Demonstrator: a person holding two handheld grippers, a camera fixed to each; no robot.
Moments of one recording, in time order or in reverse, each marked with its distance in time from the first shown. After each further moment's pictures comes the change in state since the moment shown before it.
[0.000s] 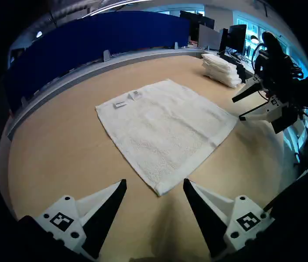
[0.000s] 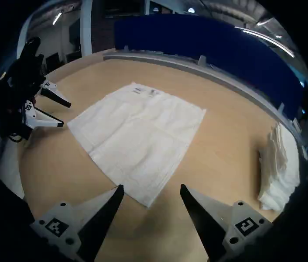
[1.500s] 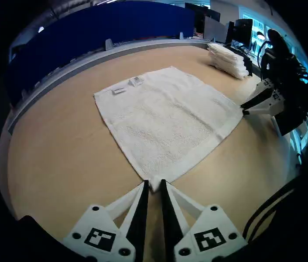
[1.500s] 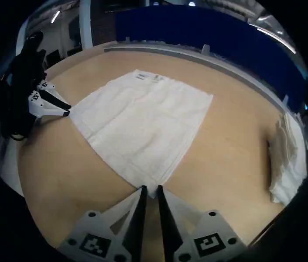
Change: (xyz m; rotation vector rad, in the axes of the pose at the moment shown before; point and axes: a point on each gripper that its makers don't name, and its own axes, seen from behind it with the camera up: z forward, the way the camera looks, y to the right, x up) left arm -0.016 0.000 0.021 0.042 -0.067 -0.018; right arm -0.026 -0.009 0.007 0.025 -0.054 0.013
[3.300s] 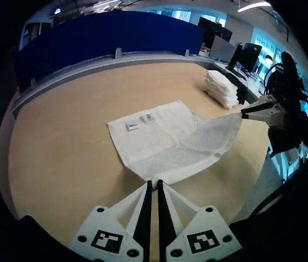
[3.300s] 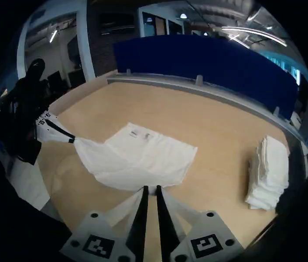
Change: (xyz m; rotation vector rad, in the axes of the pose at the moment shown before) left arm 0.052 0.027 -0.106 -0.060 0.009 -0.177; right arm 0.094 -0.014 -0.101 0.040 0.150 0.074
